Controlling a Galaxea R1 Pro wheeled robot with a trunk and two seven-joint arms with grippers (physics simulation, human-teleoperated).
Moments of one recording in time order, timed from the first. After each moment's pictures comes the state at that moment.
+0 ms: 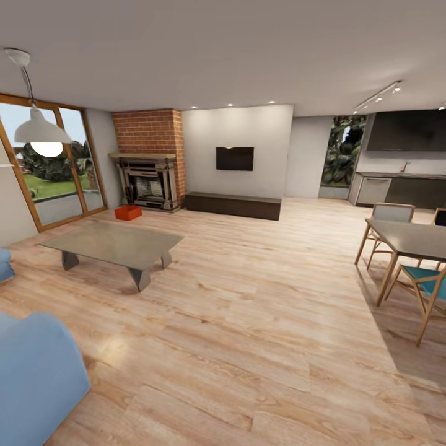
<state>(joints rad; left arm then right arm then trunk) -0.30 0.03 0.20 0.07 0.04 -0.38 -0.01 -0.39 -0.08 0.08 0.06 0.06 -0.33 0.09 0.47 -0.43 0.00</state>
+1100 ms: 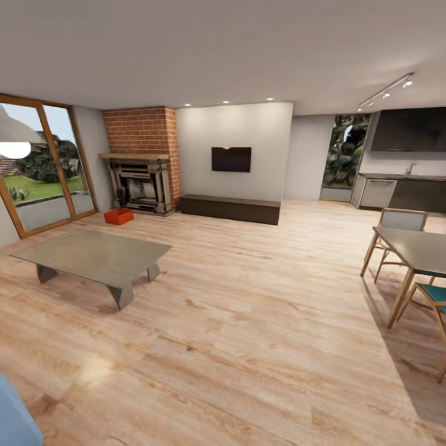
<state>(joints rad) -0.30 0.03 0.20 0.07 0.04 -0.38 -0.01 -0.39 -0.08 0.08 0.06 0.06 -0.33 0.09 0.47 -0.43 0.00</state>
